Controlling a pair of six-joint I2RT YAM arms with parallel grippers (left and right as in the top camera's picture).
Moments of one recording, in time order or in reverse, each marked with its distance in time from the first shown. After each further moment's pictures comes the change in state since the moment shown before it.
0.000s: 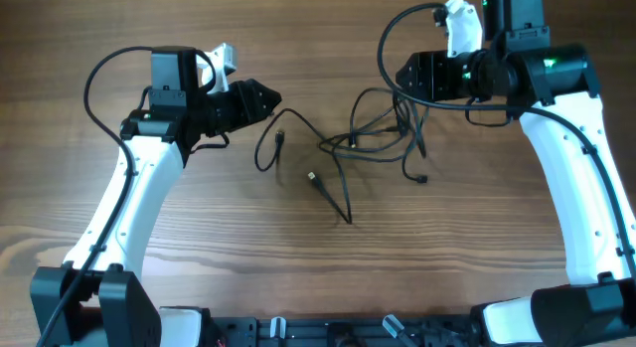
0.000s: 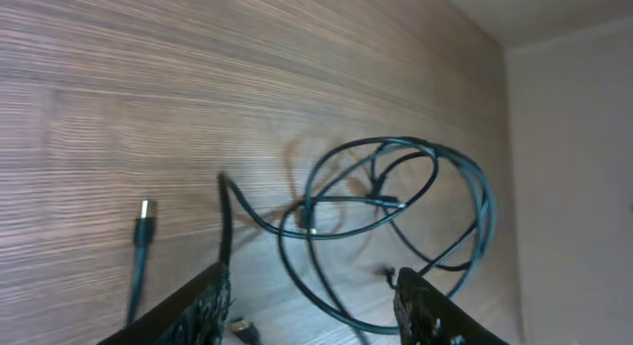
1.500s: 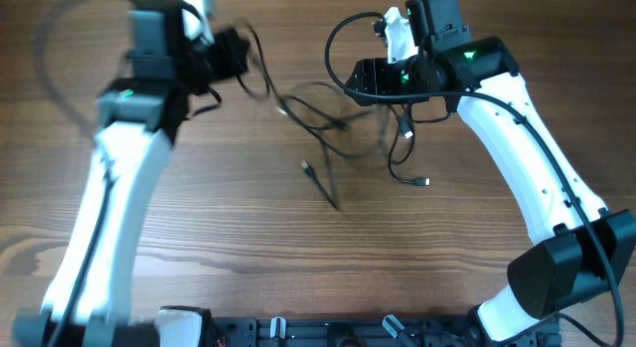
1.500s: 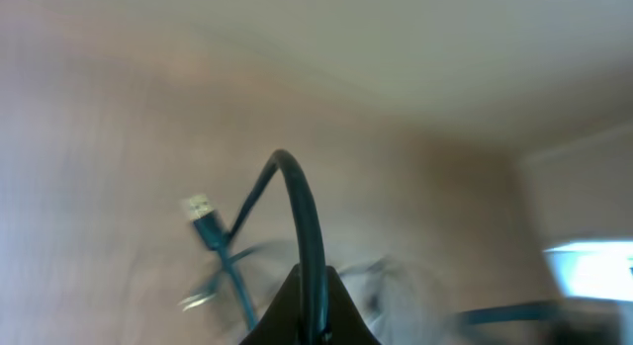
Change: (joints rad) left arm -0.044 -0.062 0.349 -0.087 -0.292 -0.024; right arm 0.169 0.156 0.000 0.098 -0.031 0.154
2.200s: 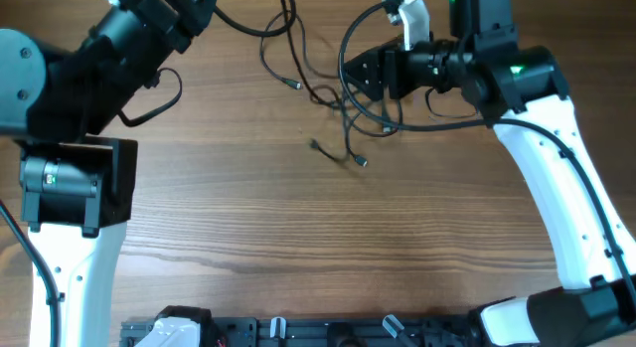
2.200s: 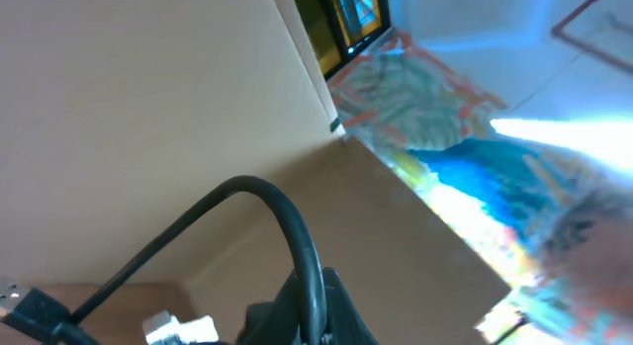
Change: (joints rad) left arm 0.000 -0.232 0.095 0.590 0.320 -0.668; right arm -0.044 -0.154 0.000 0.154 -0.313 -0.198
